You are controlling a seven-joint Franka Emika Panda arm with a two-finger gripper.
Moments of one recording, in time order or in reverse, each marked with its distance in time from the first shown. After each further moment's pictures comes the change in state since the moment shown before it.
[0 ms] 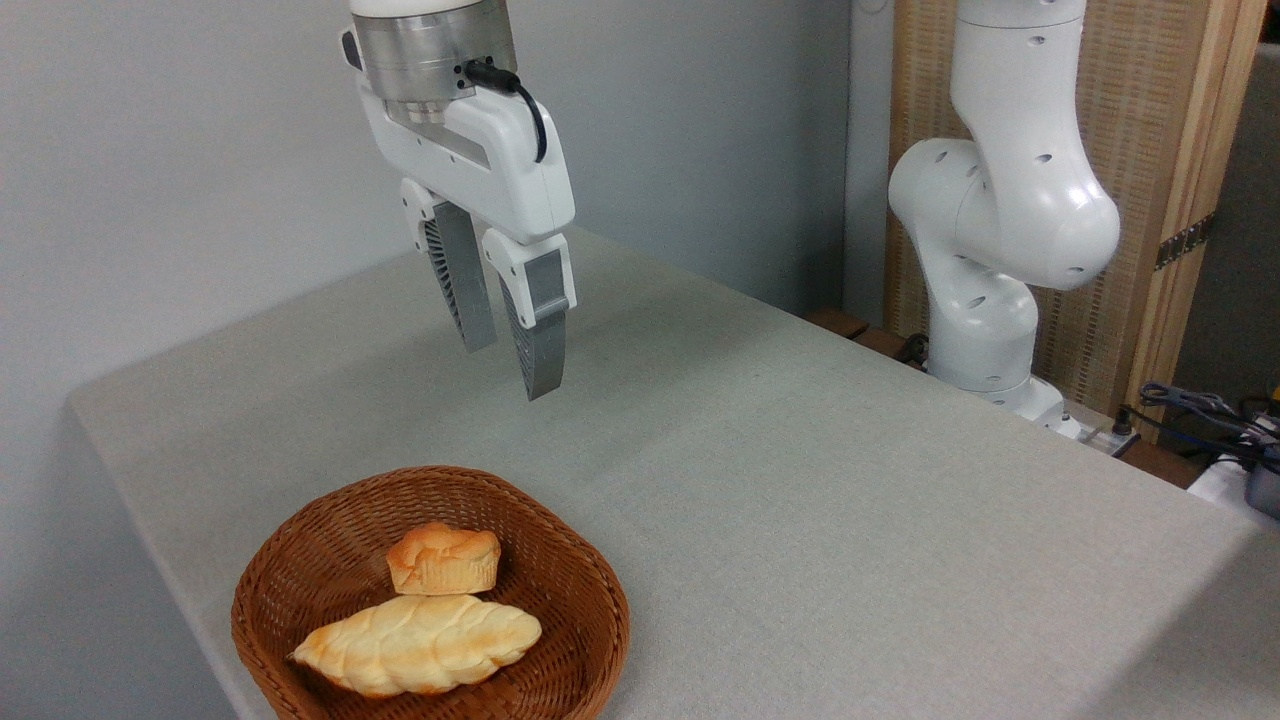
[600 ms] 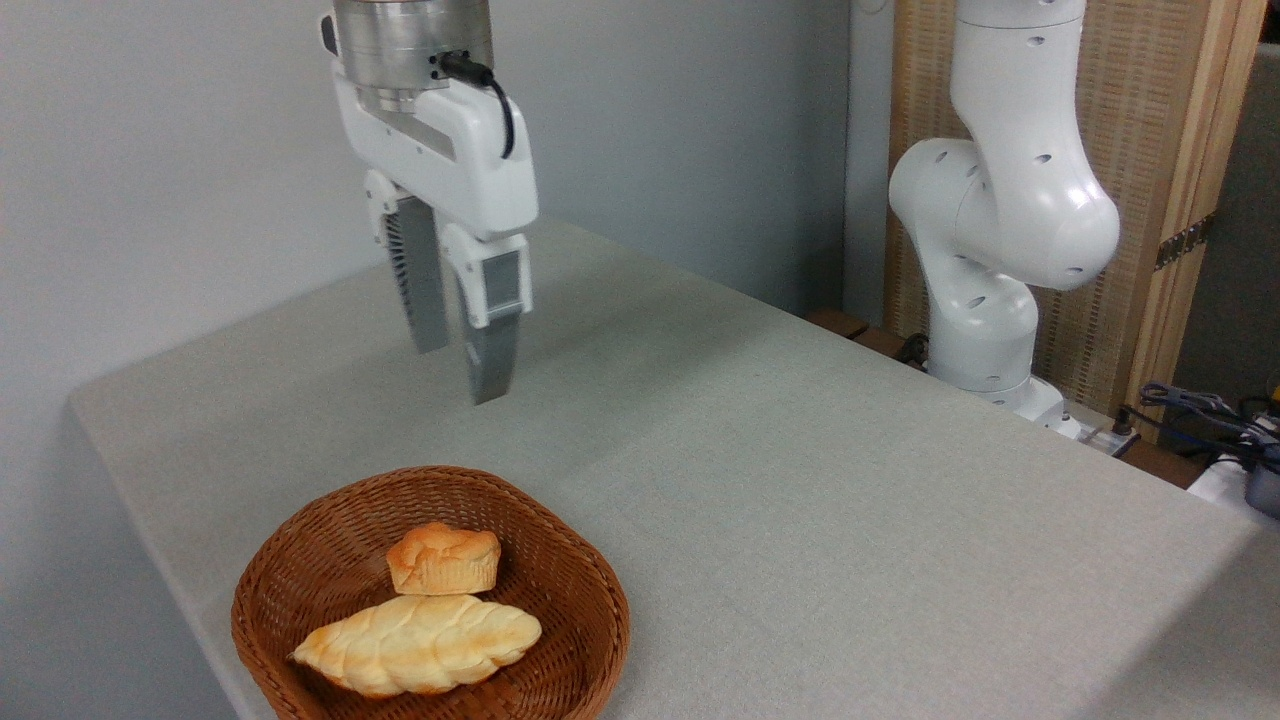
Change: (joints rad) arm -0.007 0.005 -0.012 -0.010 -0.013 0.143 0.000
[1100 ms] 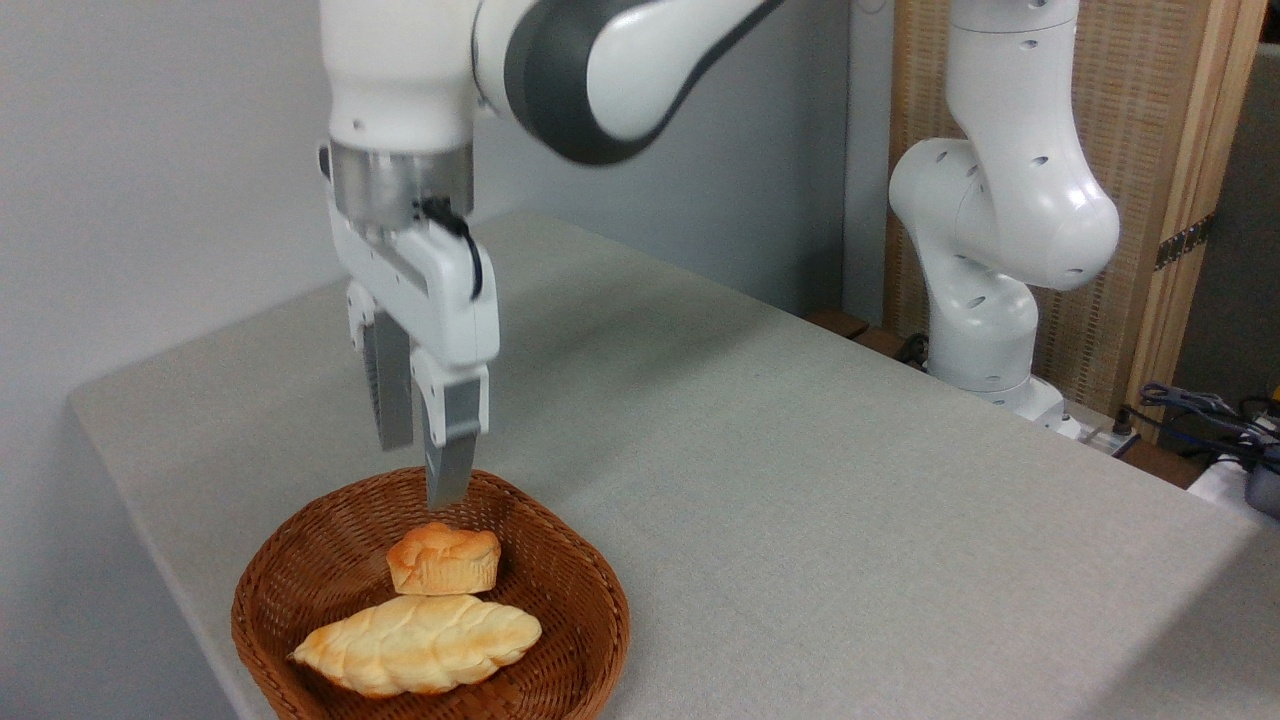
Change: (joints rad) arm -0.003 0.050 -0.028 -0.211 0.000 0.346 0.000
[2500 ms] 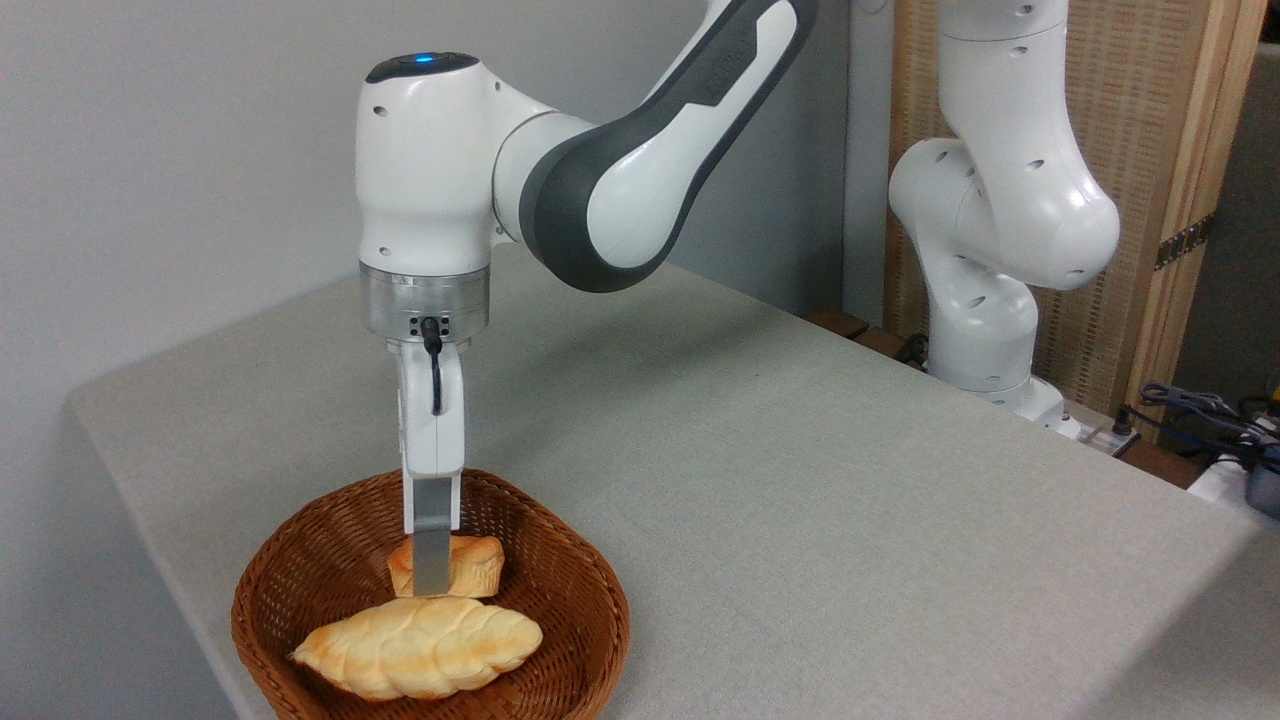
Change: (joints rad) arm 0.005 0.060 -0.007 -0.130 0.096 0.245 0.282
